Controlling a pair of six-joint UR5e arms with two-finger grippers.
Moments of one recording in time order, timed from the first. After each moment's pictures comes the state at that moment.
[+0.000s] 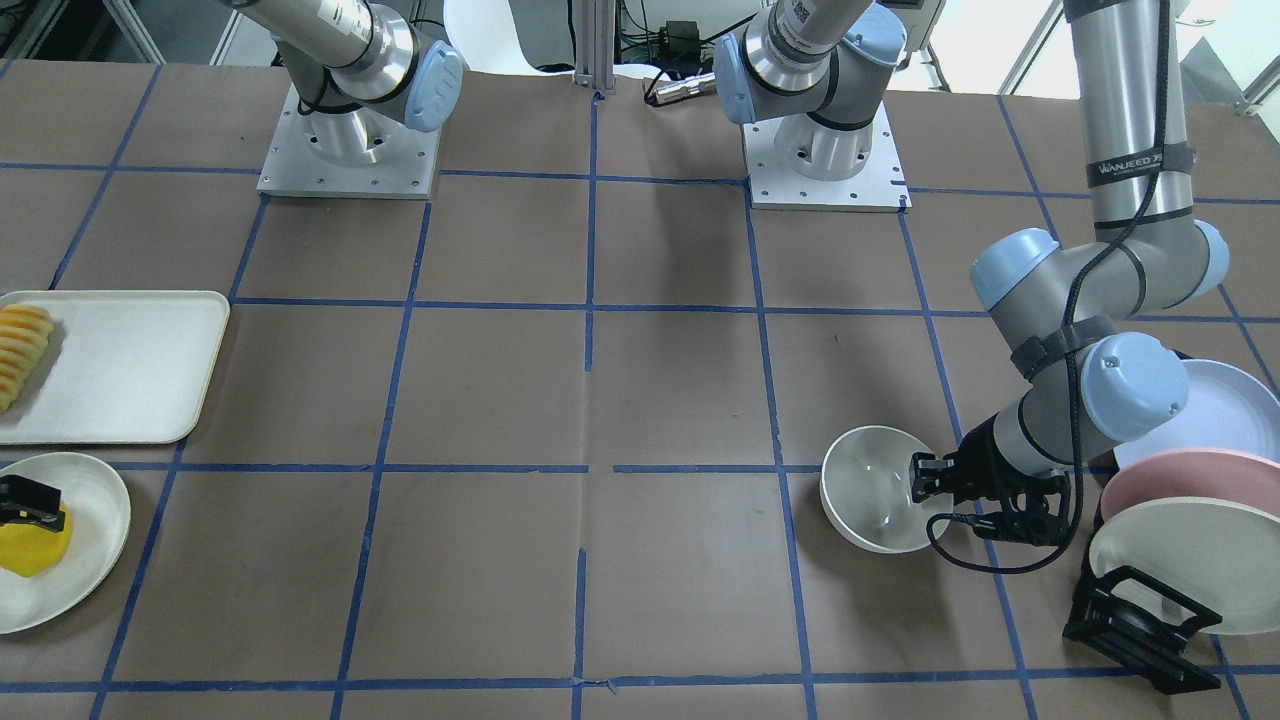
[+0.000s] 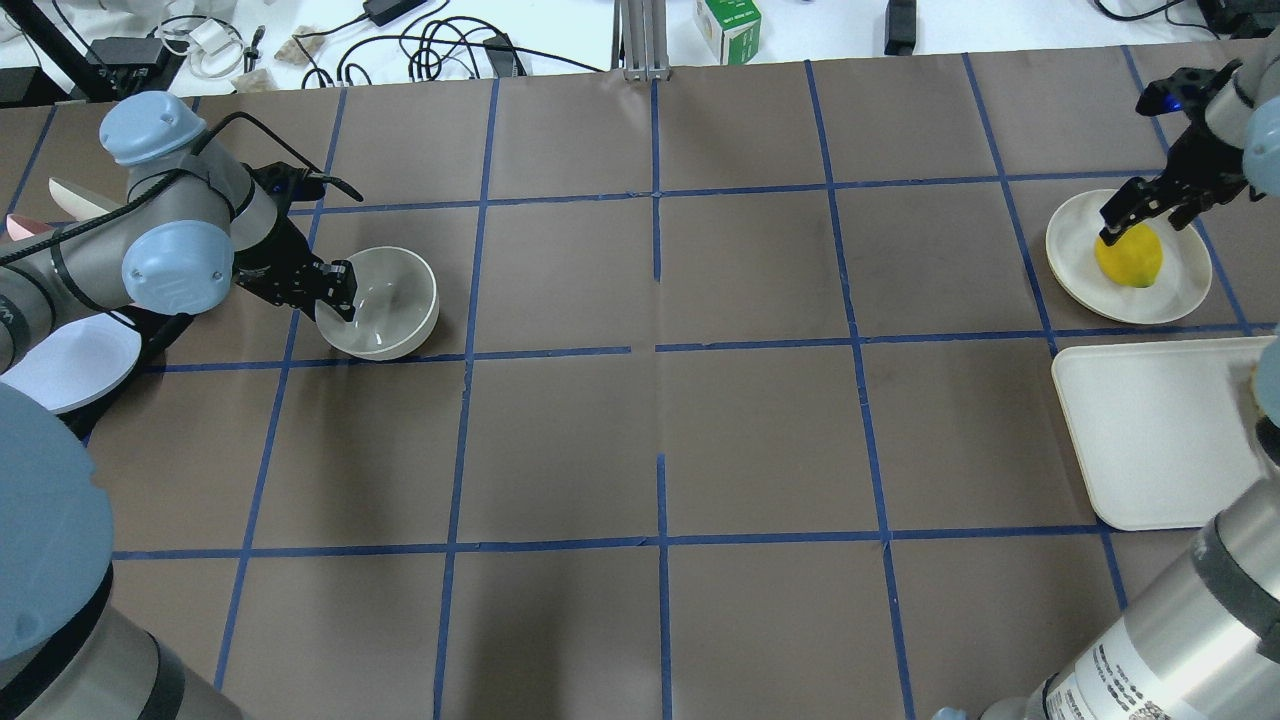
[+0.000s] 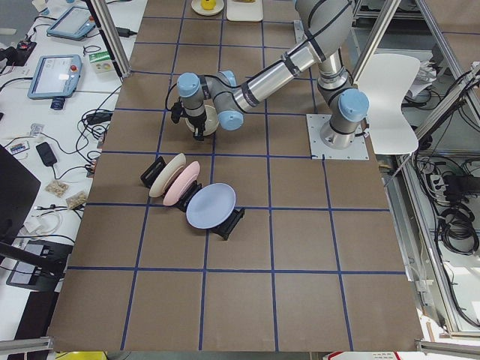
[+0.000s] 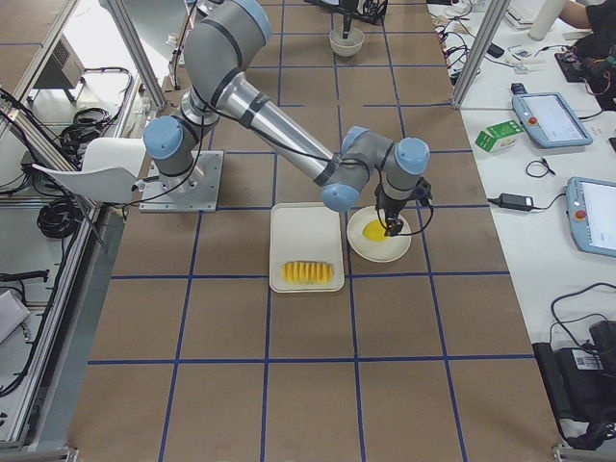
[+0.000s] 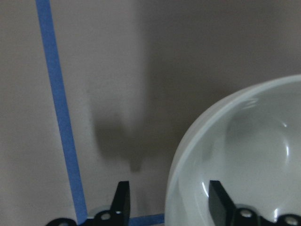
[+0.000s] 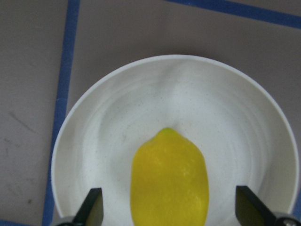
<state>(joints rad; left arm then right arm) -1.27 -2.03 -1.75 -1.00 1.52 0.38 1.06 -0.96 1.50 -2.09 -1.57 -0.72</state>
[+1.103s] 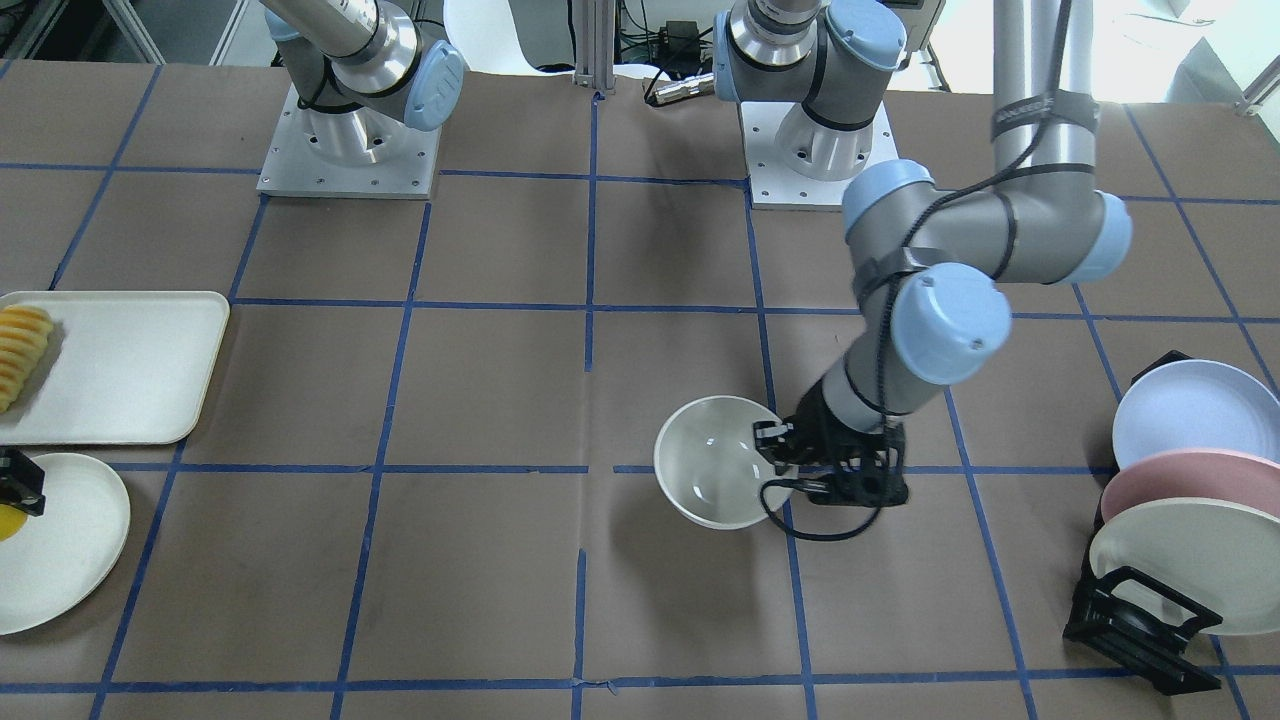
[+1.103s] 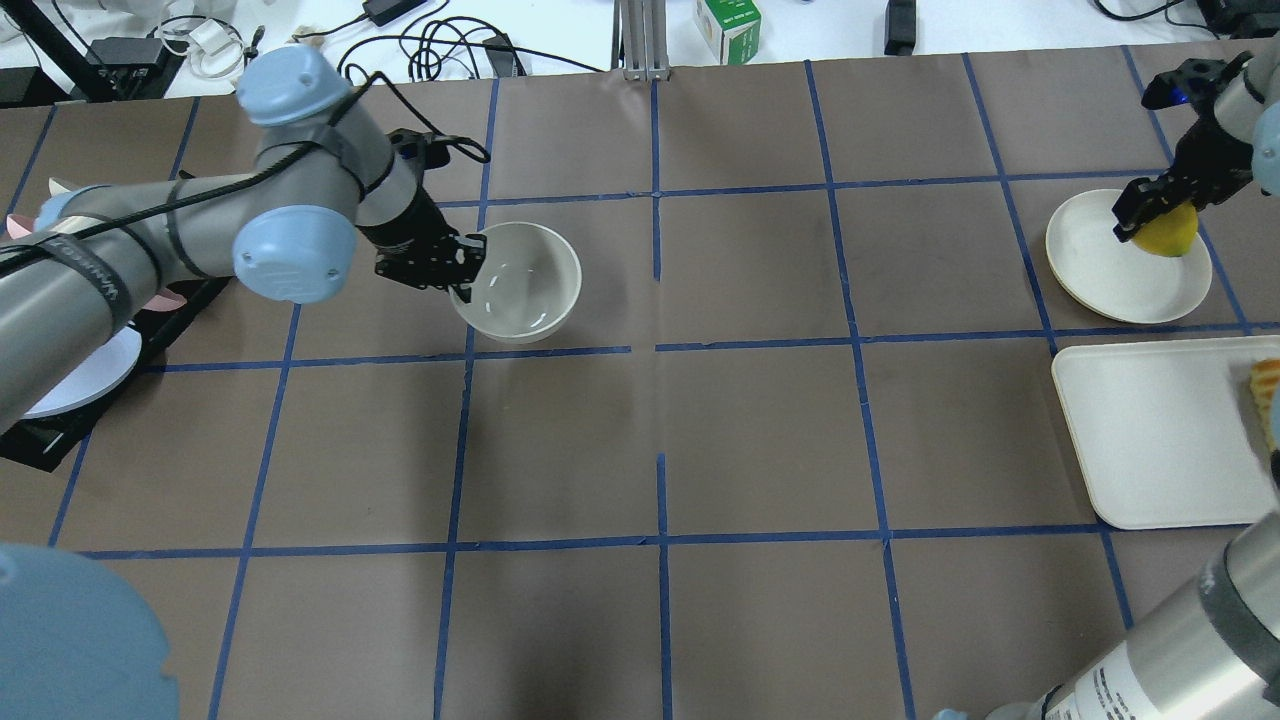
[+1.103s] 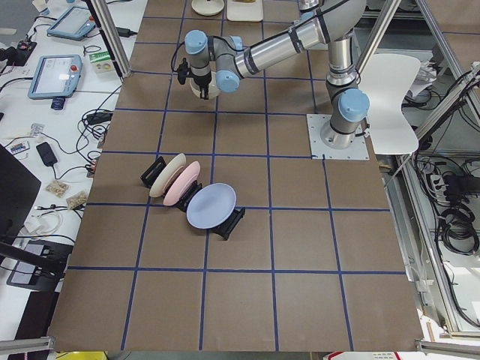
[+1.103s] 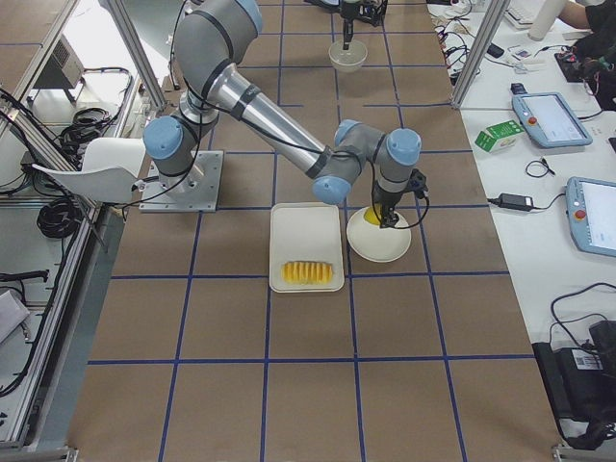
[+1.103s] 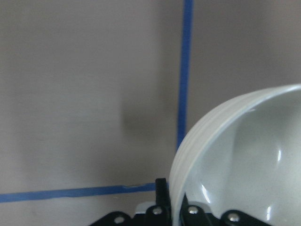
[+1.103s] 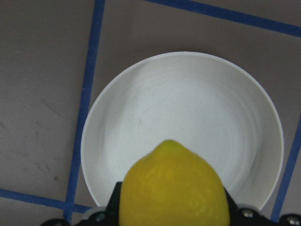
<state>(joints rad) -1.61 -1.94 -1.74 -1.06 1.43 -0.08 1.08 -1.11 1.52 -2.00 -1.57 -0.72</state>
